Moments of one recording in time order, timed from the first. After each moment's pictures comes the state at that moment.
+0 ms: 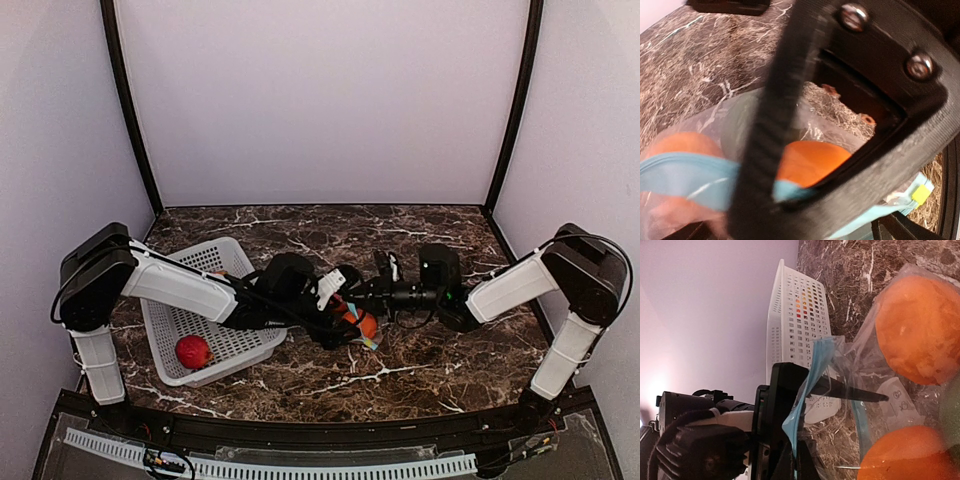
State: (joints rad) left arm -0.98 1.88 1.05 0.22 0.22 -0.02; right arm 0.73 1.70 0.65 0.80 -0.64 1.27
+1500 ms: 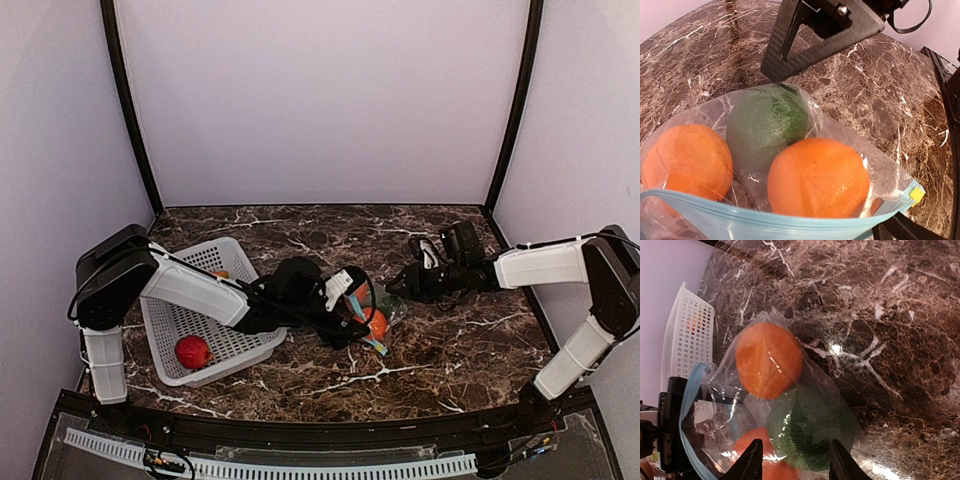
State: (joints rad) left arm -0.99 1.97 1.07 0.35 0.19 -0.02; right arm 0.47 1.55 0.77 -0.01 -0.50 0.55
